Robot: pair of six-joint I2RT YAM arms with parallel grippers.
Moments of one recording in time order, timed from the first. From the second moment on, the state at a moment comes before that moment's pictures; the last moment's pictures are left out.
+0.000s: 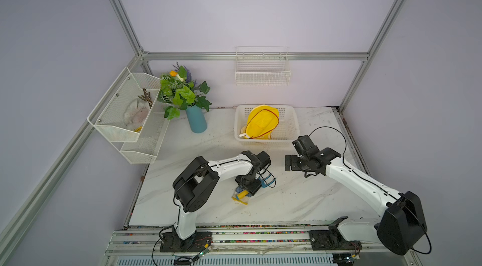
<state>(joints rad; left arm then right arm) -0.86 1.92 1.29 -0.88 -0.01 -0.12 0.49 1.32 1.00 -0.78 0.17 0.51</state>
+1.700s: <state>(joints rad) -0.18 1.26 1.63 -0.63 -1.25 0.63 0.45 1.46 1.11 -0.70 0.02 0.47</state>
